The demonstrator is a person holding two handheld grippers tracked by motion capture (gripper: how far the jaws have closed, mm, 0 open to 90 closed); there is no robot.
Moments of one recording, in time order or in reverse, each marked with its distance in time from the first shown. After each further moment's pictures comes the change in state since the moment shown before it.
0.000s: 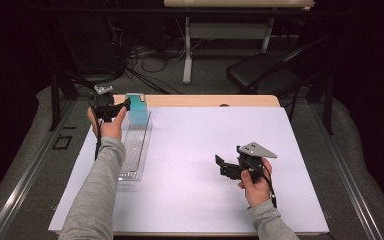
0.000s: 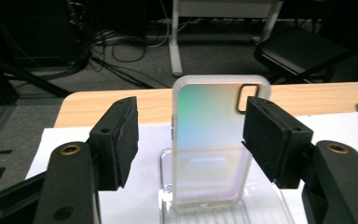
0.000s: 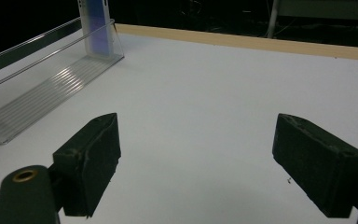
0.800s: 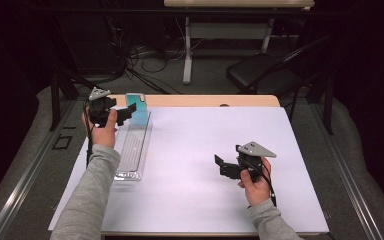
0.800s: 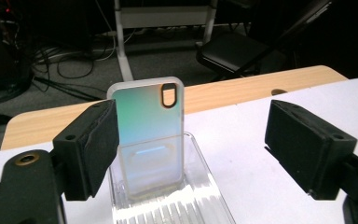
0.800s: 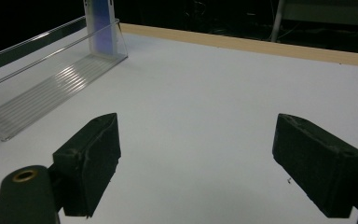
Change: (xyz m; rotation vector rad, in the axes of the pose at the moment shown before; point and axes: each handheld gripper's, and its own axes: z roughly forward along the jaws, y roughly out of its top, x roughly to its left) left arm -0.010 0.000 -0.045 -0.032 -0.225 0.092; right arm 0.000 0.001 0.002 -0.003 0.016 -0.027
